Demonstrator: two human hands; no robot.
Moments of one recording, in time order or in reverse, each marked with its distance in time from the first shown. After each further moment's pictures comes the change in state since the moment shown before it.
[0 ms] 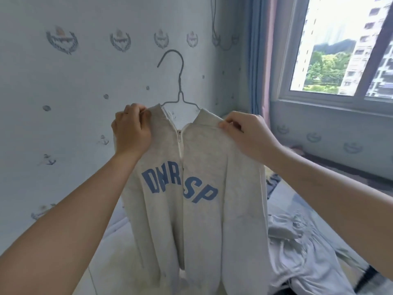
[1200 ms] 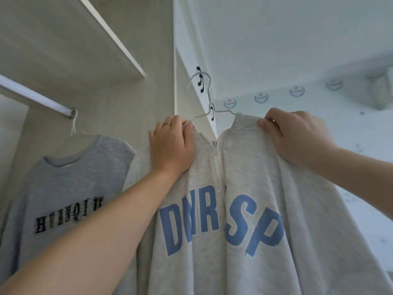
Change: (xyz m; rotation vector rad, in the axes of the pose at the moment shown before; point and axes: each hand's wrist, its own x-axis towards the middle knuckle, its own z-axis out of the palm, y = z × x) left_hand -0.056 0.215 -0.723 0.878 0.828 0.323; right_hand -0.049 -0.573 -0.186 0.257 0.615 -0.841
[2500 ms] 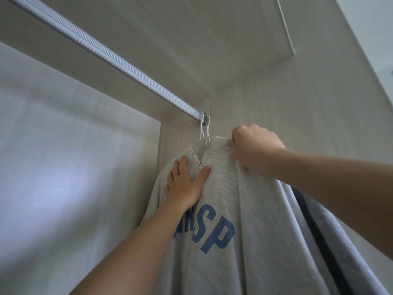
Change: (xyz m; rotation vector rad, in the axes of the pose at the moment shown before) left_hand -0.013 -0.371 -0.137 0.182 -0.488 -0.631; right_hand 0.125 -0.399 0.212 0.327 -0.260 -0.053
